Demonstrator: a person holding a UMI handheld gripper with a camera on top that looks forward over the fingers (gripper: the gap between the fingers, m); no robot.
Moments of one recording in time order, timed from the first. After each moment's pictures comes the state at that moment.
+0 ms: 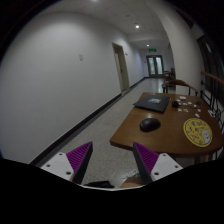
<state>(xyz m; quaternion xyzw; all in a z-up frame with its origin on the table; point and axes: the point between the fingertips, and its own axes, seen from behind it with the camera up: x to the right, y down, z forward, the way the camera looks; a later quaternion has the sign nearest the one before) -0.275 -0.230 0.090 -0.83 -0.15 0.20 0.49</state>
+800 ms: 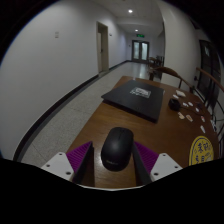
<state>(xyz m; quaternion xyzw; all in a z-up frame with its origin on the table) -0.250 0.034 -0.019 -0.90 -0.13 0.06 0.42</state>
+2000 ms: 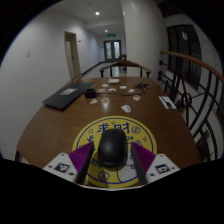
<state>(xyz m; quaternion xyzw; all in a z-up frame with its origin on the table) 0.088 -0.011 -0.008 -0.90 0.00 0.03 0.43</state>
